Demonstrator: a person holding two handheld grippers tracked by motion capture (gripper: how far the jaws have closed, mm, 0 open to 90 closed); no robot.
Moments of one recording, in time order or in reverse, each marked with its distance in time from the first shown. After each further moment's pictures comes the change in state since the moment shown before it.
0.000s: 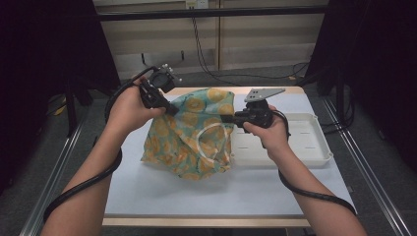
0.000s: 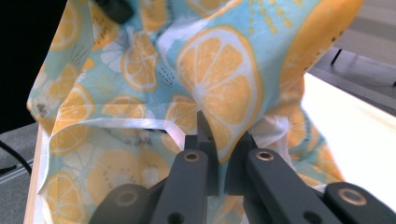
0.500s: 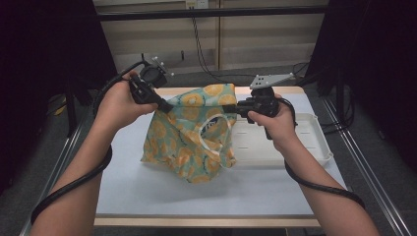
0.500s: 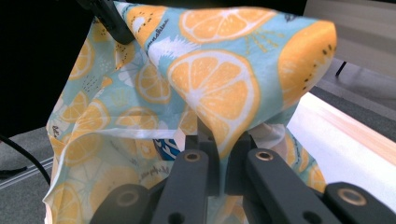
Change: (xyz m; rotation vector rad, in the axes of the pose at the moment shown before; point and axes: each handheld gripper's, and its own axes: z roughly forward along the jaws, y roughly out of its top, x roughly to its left) left arm 0.006 -0.005 -0.025 -0.009 -0.029 -0.028; right arm 0.004 0.033 -0.018 -0.021 0.034 -0.023
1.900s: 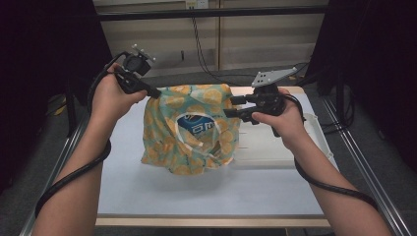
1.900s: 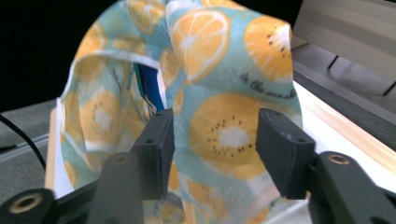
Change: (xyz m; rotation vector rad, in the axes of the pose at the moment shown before) left arm 0.037 -0.012 0.003 -0.136 0.108 -0.182; right arm 0.005 0.010 -0.014 0.076 -0.029 -0.060
